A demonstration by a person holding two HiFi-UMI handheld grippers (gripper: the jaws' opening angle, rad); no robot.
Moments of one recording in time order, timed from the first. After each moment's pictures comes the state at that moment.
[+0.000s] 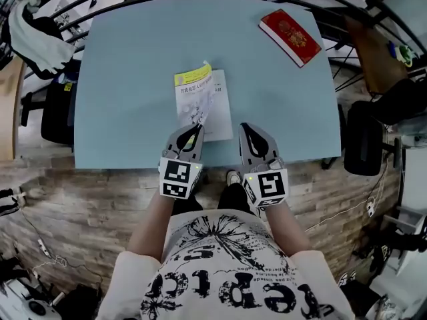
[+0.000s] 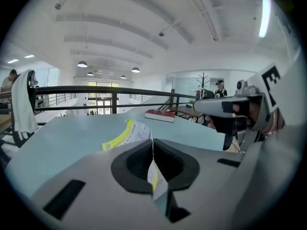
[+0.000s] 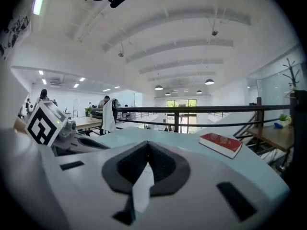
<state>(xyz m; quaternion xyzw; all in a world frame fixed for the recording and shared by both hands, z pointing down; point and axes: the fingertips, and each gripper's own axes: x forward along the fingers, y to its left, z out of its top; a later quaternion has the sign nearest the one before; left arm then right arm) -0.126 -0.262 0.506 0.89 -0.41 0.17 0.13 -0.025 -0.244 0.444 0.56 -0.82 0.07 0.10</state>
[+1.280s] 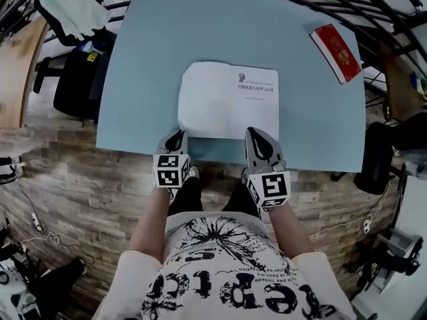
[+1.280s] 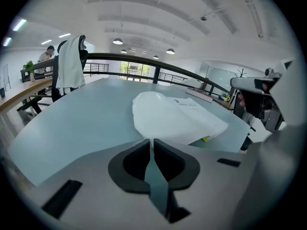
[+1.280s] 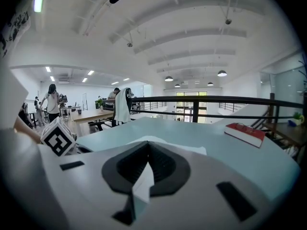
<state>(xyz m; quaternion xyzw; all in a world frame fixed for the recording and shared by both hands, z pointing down) -0.363 -0.245 0.640 0.77 -0.53 0.22 0.28 -0.180 -0.250 0.501 0.51 -0.84 0.09 0.14</state>
